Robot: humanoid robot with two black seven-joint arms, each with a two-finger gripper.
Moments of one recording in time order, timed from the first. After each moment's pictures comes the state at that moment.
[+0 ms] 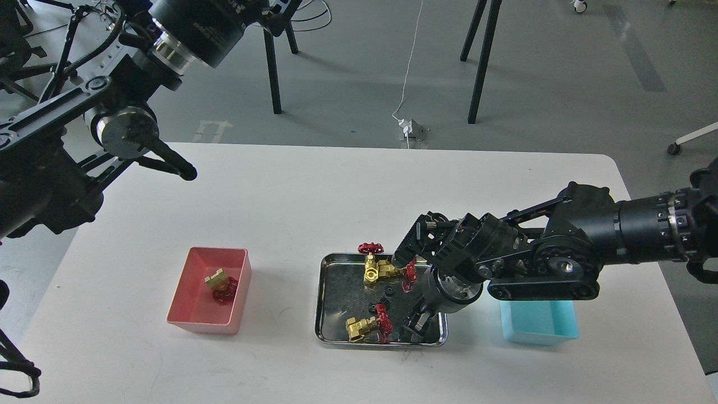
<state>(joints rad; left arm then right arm) -1.03 0.53 -0.56 -1.24 0.22 -0.34 -0.49 1.37 -0.15 -0.53 1.30 -1.32 0.49 -0.05</state>
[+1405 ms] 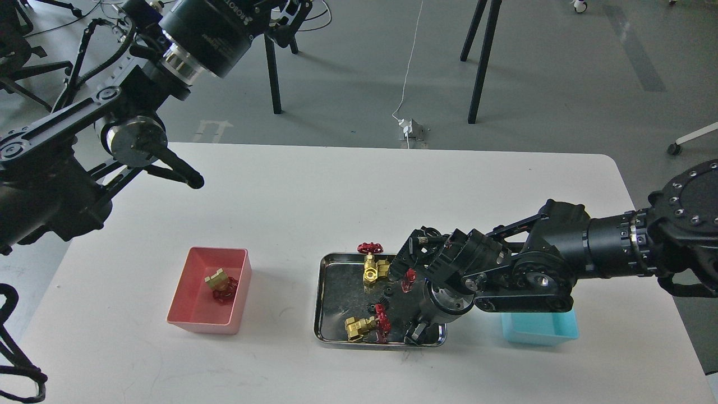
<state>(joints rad) -1.01 0.51 -0.56 -1.25 0.22 -0.34 -0.49 1.31 -0.08 -0.57 1.20 -1.31 0.49 -0.04</state>
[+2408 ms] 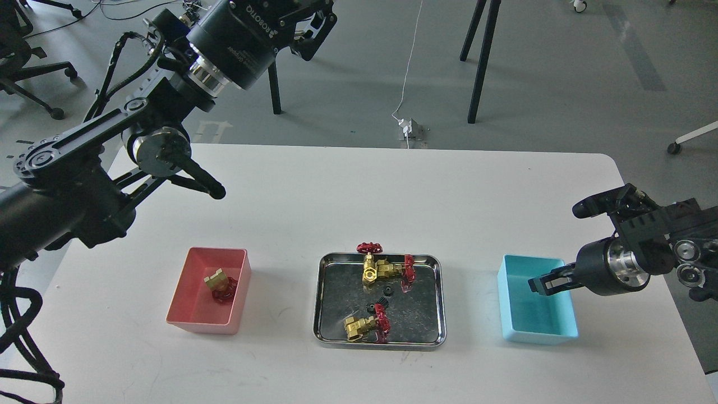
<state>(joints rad) -0.99 0.44 -0.55 -1.25 0.22 -0.34 -0.49 1.16 -0.90 -0.25 1.51 -1.27 0.47 -0.03</state>
